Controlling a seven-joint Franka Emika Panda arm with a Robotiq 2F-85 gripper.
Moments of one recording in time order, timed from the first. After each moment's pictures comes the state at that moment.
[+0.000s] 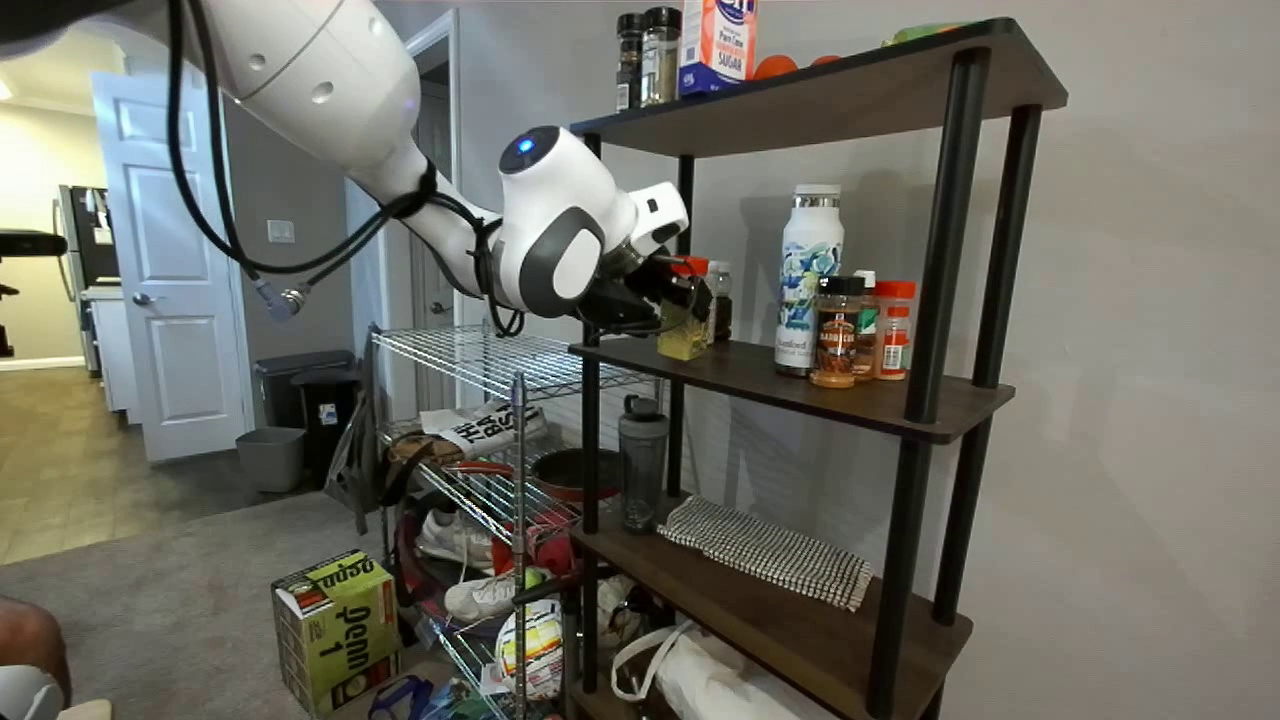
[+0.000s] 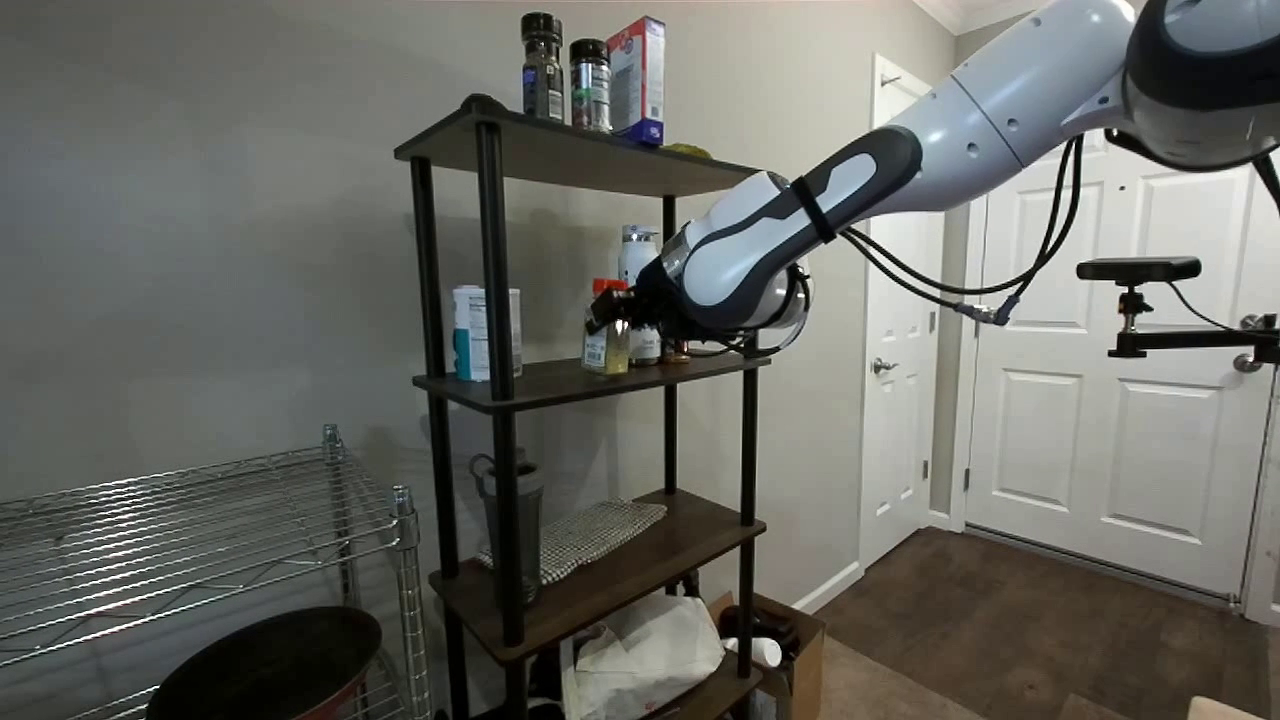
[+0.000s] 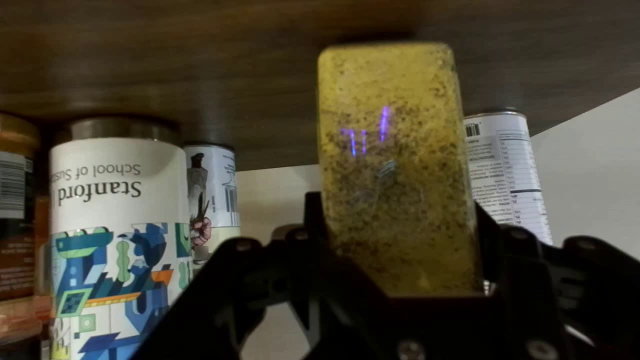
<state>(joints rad) -0.57 0.25 0.68 -1.96 -0.06 3.22 0.02</state>
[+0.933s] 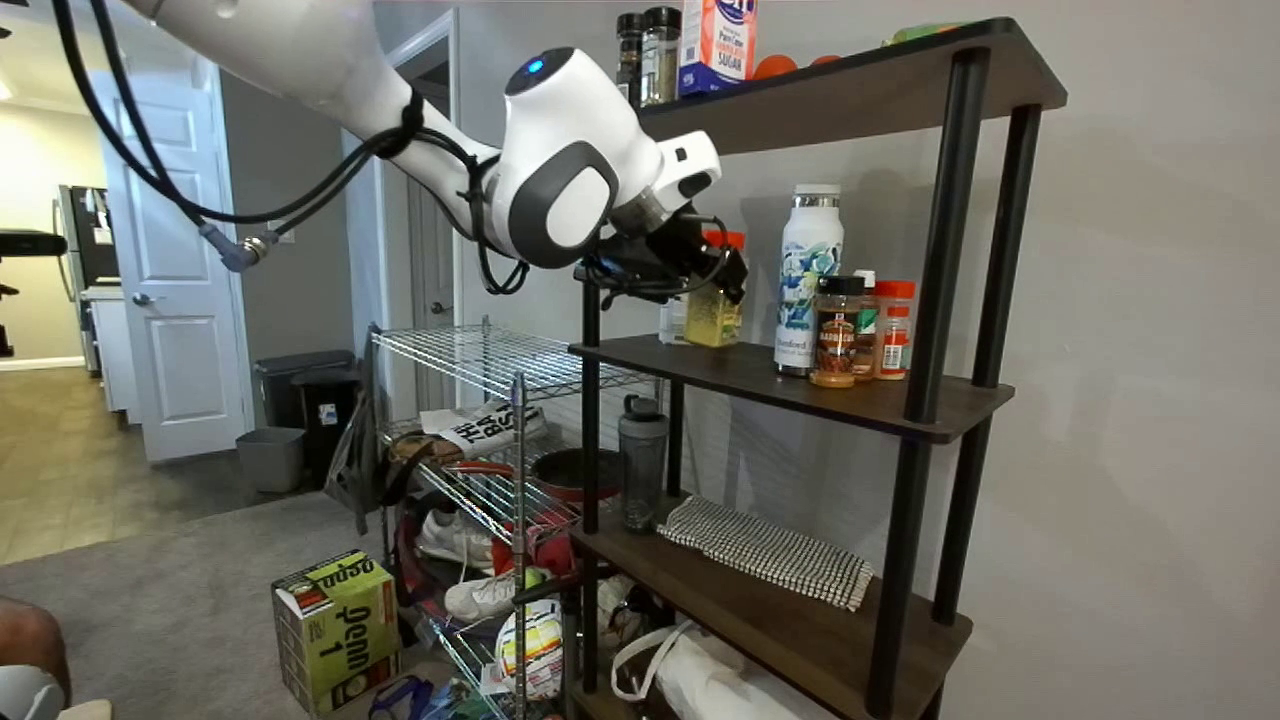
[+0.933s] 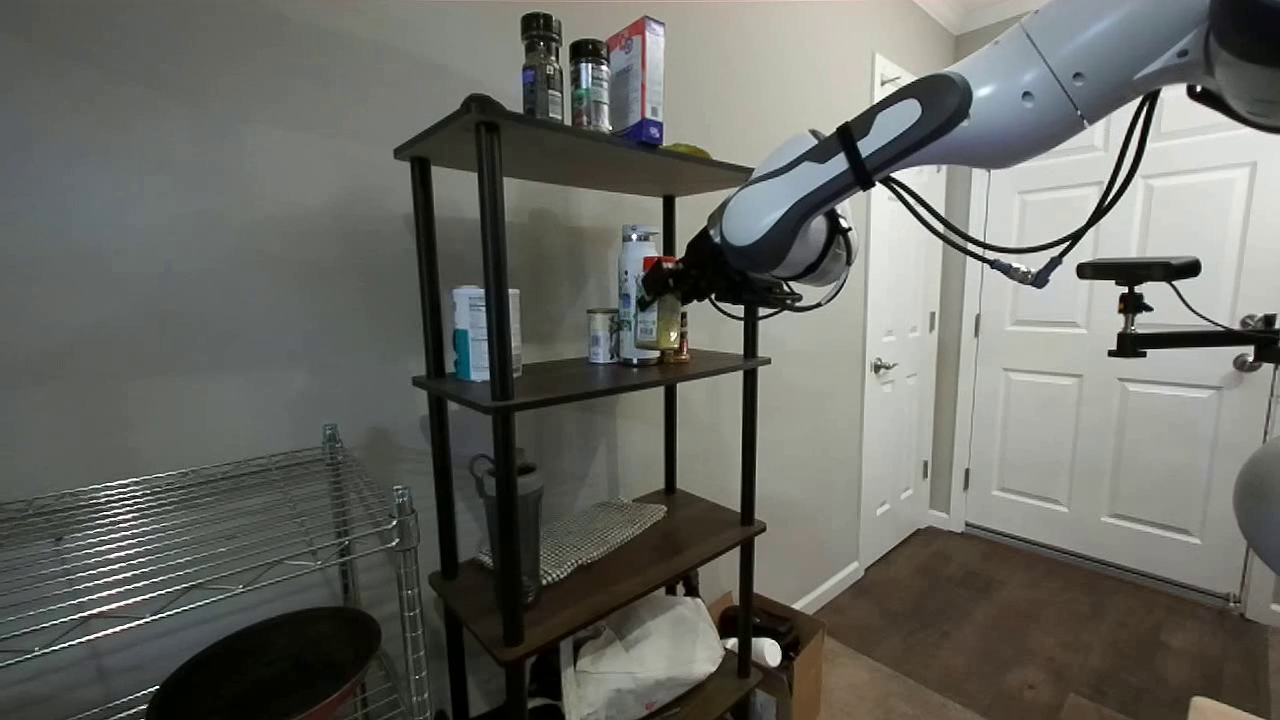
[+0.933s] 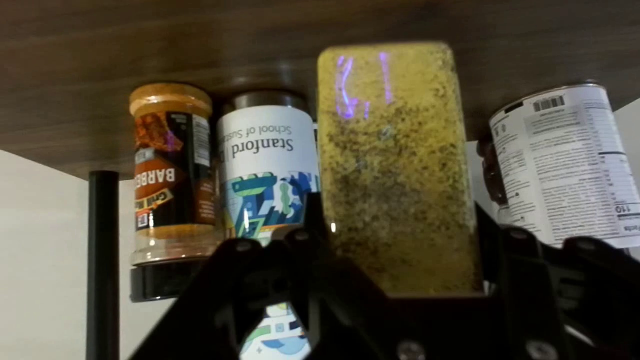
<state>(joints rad) -1.09 0.14 1.09 -2.00 0.06 3.06 -0.06</state>
